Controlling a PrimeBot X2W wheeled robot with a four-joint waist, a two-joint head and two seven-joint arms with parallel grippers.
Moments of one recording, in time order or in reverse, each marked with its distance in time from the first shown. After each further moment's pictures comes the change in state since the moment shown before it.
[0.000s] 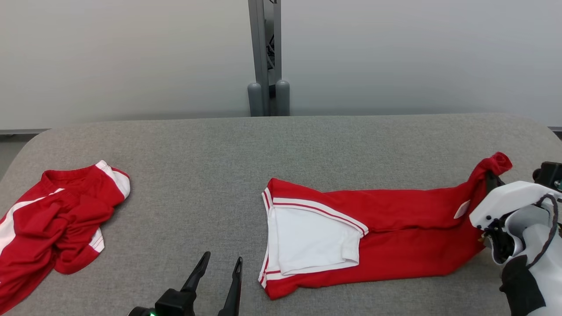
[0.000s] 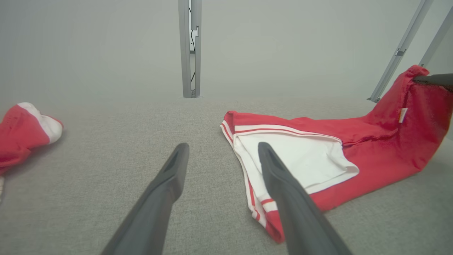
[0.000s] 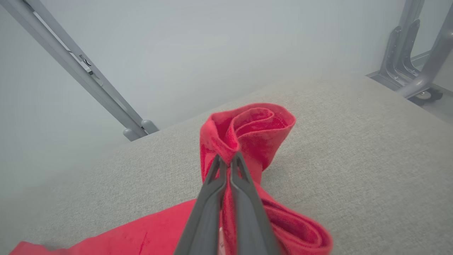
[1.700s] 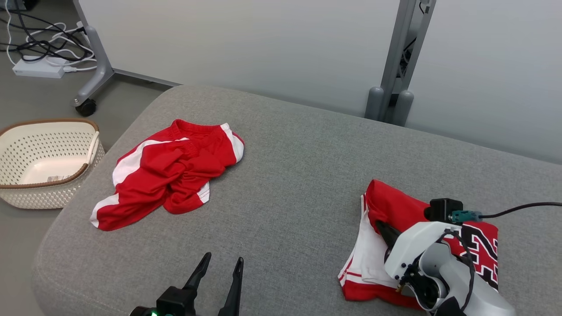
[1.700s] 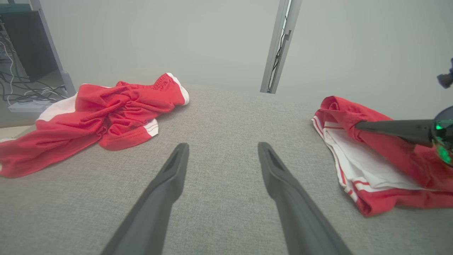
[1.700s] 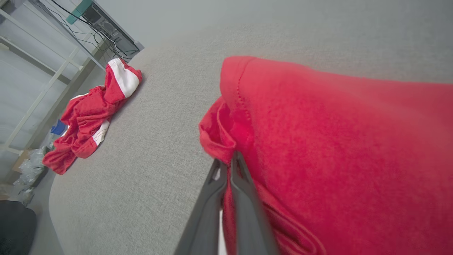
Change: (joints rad) left arm -0.009 -0.030 0.023 0.047 0.011 -0.032 0.000; right arm 0.159 0.081 0.724 -0.193 0.585 0.000 0.120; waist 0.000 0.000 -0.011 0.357
